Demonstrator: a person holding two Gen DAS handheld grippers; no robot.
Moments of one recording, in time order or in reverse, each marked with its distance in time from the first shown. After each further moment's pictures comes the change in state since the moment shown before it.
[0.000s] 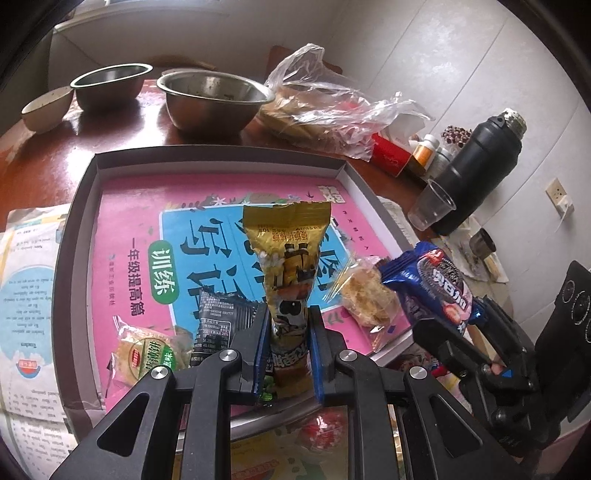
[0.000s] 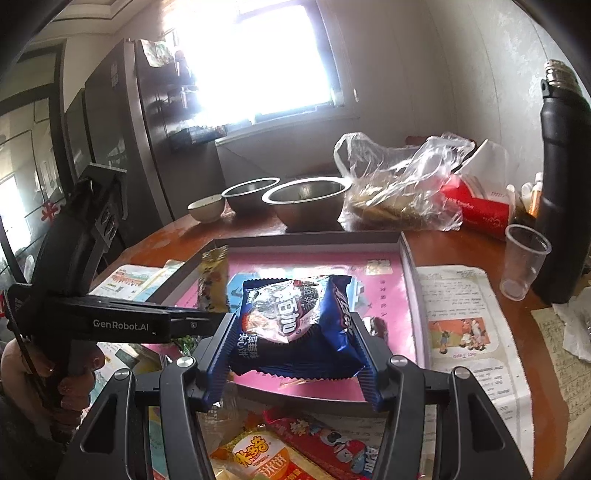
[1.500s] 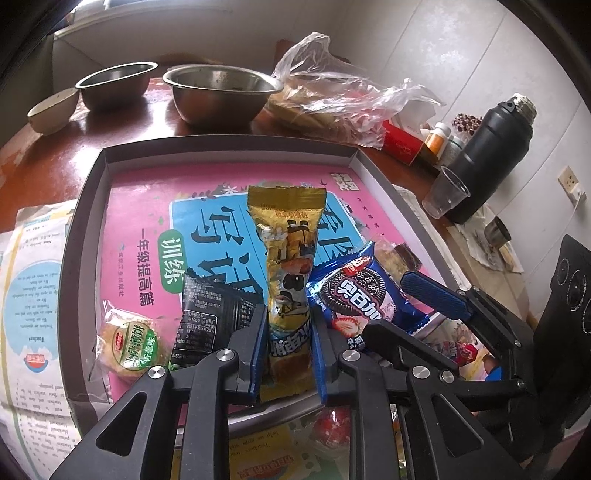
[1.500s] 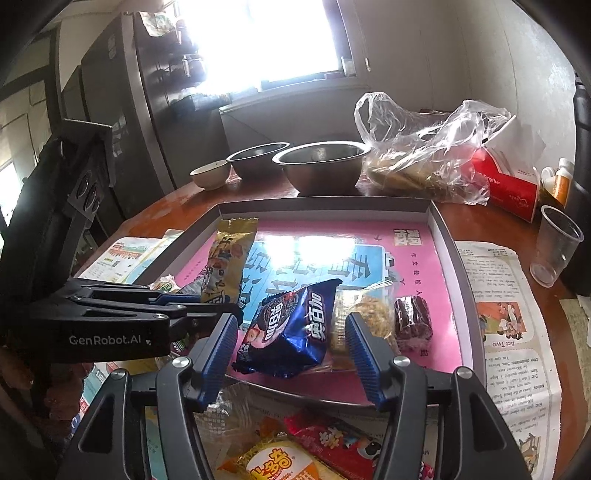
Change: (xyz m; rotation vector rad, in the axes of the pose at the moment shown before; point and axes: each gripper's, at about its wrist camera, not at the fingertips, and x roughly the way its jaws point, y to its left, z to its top) left arm 0.005 -0.004 -0.006 0.017 0.022 0.059; right arm 0.035 0.011 -0.005 -0.009 0.118 0.017
